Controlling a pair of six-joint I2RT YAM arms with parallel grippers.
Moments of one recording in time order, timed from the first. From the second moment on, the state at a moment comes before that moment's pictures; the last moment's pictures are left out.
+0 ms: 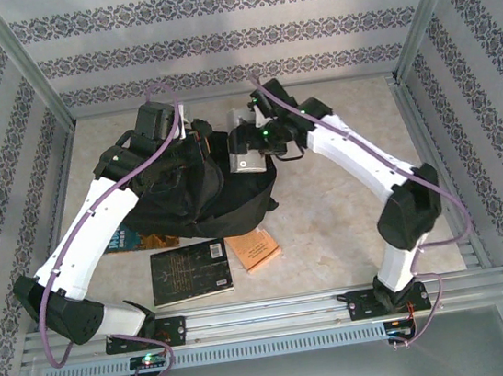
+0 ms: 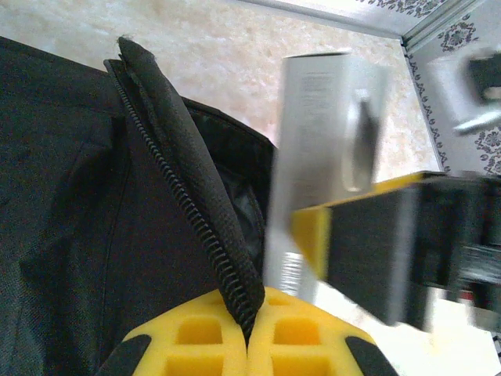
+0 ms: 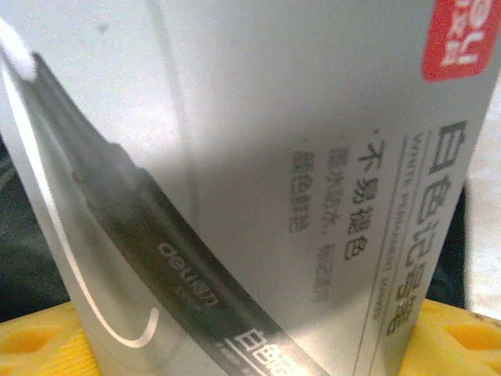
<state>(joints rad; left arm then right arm) -0.48 1.40 1.56 -0.86 0.08 -0.54 0.58 1.80 1.74 -0.87 -0.23 0.61</state>
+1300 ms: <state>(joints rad) -0.48 1.42 1.60 -0.86 0.08 -0.54 0.67 1.93 1.80 -0.82 -0.22 0.68</state>
